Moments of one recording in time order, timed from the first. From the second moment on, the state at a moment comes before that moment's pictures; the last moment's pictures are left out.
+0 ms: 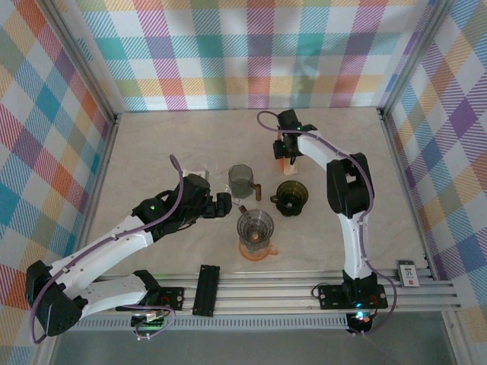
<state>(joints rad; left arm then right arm) -0.77 1.07 0.91 -0.66 -0.23 -0.66 0.34 2.21 1.78 -0.65 0.16 0.14</state>
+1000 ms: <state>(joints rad) -0.77 1.06 0.86 -0.63 -0.22 -0.68 0.29 1.85 1.49 -0.52 0.05 0.25</state>
